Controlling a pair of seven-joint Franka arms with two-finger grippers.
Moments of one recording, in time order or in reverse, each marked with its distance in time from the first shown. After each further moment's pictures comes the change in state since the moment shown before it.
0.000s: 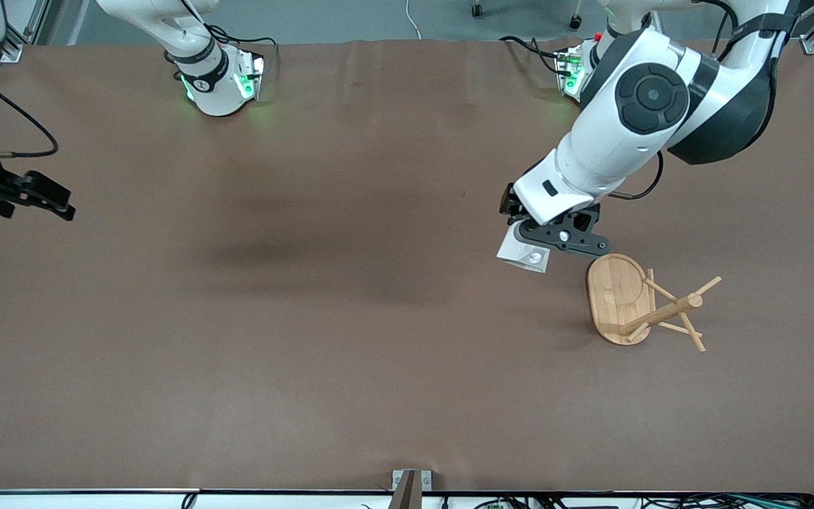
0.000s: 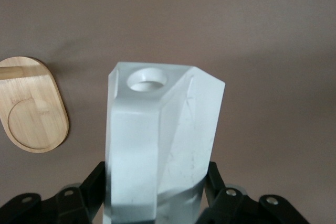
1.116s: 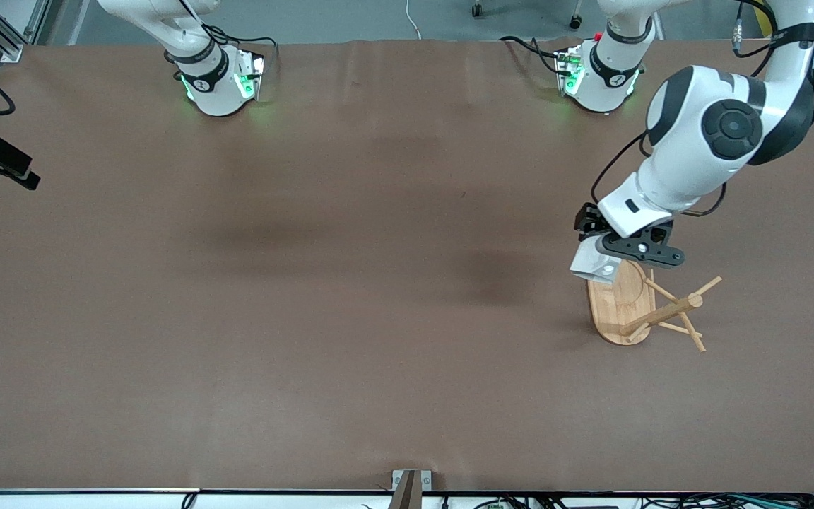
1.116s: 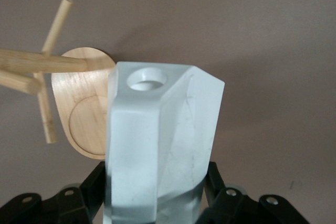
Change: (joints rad) left arm 0.258 -0.168 0.019 -0.363 -0.049 0.227 0.331; right arm -0.045 -0.003 0.029 0.101 0.001 -0.101 -0.022
